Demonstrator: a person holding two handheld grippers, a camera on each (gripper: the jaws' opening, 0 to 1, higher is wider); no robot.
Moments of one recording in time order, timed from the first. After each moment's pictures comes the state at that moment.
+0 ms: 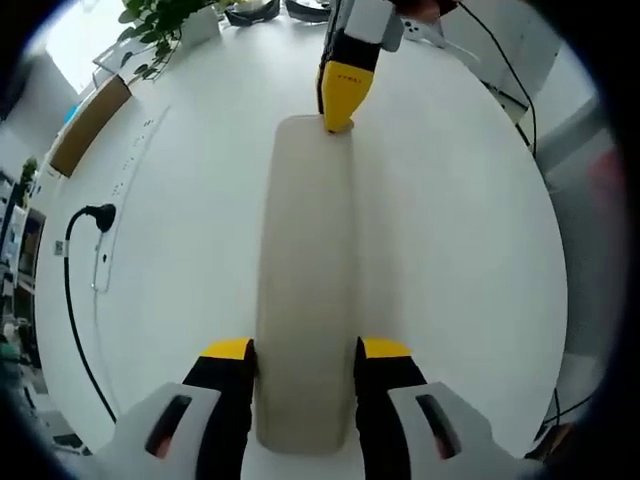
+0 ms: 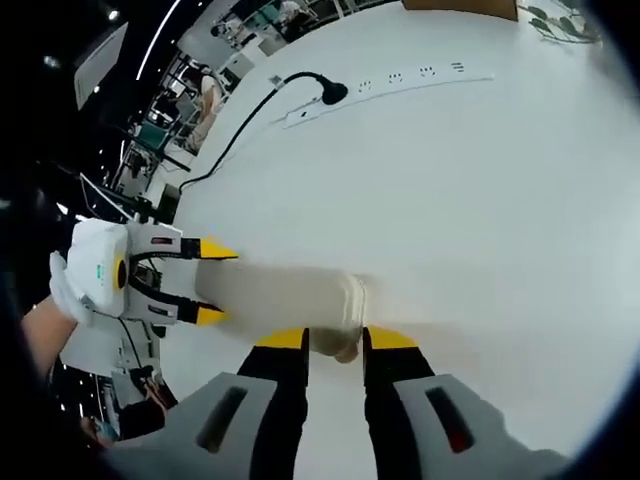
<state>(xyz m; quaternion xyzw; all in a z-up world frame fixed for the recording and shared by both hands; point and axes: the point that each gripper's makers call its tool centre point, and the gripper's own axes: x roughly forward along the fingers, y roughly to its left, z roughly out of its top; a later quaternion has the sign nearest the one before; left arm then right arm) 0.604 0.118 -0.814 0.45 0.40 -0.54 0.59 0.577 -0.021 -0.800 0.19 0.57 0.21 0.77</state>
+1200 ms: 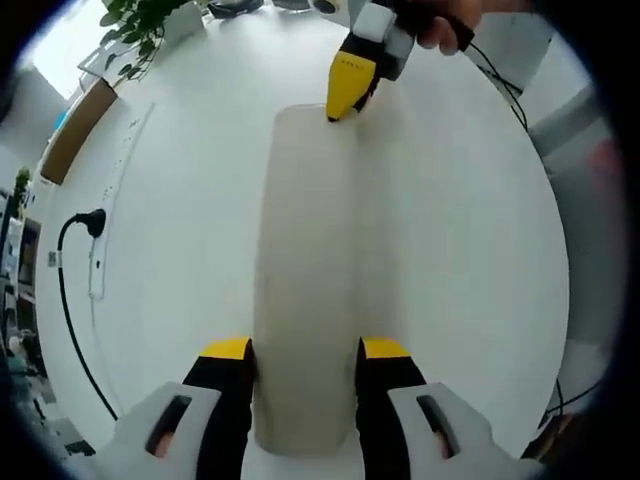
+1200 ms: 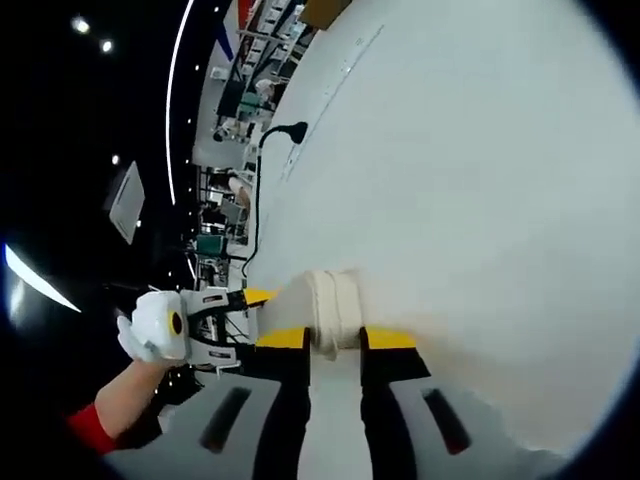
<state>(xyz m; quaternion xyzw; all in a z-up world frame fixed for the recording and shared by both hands) 0.597 0.117 -0.818 0.48 0.40 -0.54 0.57 0.565 -0.017 -0.806 0.47 0.46 0.21 0.72</state>
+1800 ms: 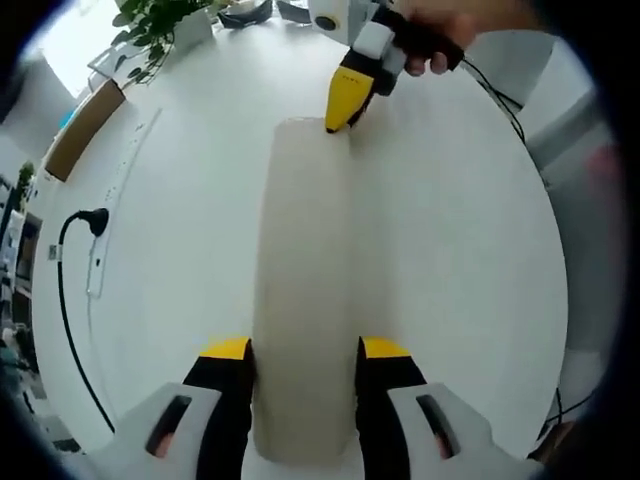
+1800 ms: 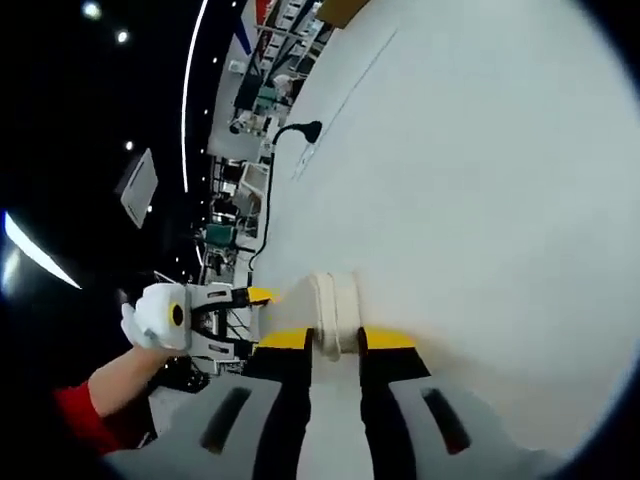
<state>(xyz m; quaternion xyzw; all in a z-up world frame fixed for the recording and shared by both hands) 0.585 0.115 -0.816 0.45 0.38 -0.55 0.59 0.591 -0.021 -0.802 0.44 0.44 0.24 0.75</state>
